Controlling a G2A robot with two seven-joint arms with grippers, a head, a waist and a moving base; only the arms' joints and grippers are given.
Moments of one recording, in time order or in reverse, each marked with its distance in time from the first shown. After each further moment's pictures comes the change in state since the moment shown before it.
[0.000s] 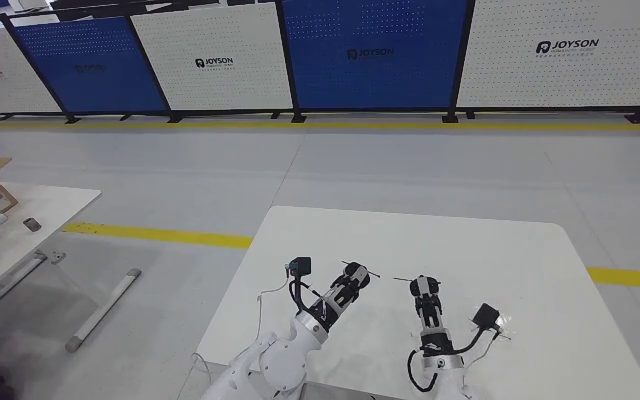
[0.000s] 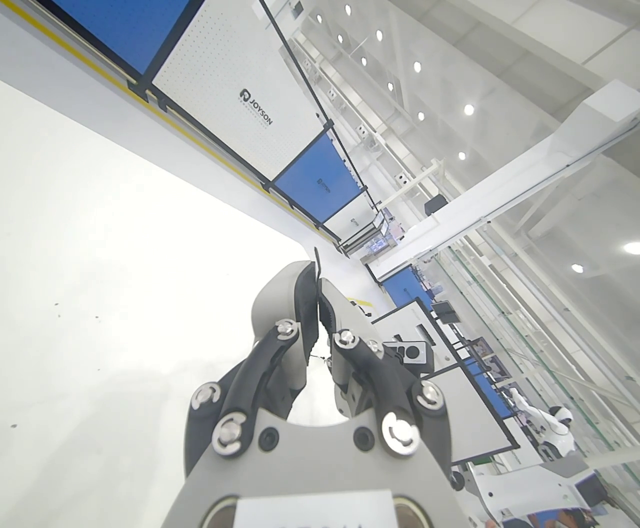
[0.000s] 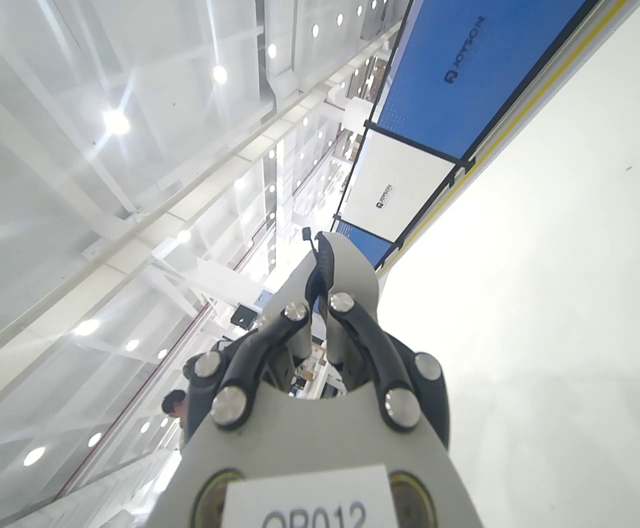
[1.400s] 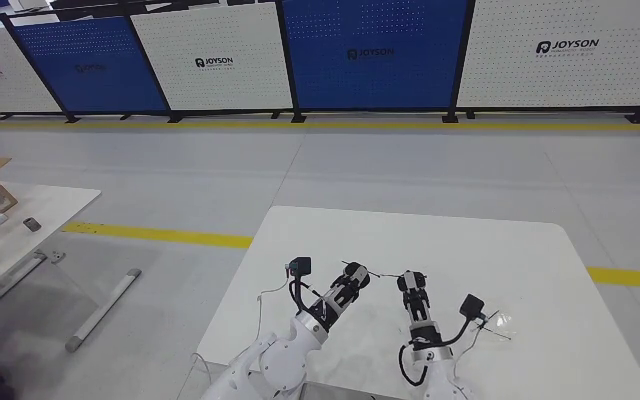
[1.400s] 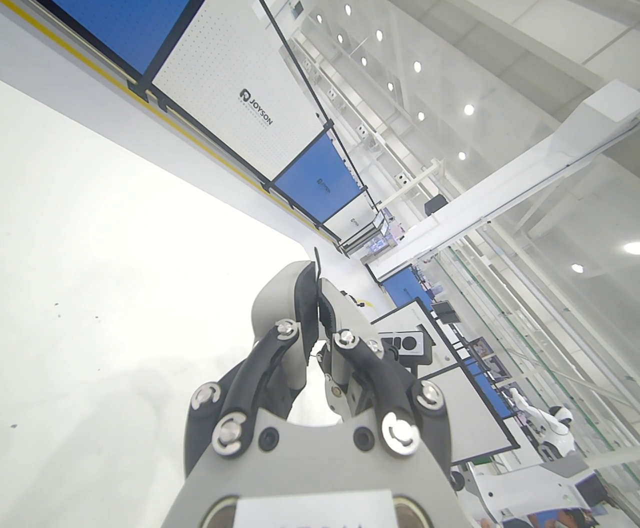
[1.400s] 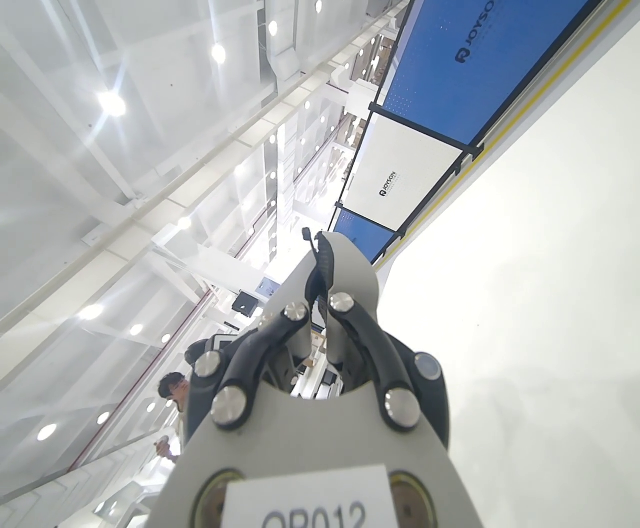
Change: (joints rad) left arm 0.000 0.000 0.000 0.000 0.000 0.000 0.000; right arm 0.017 -0.065 0.022 0.043 -0.045 -0.009 0.069
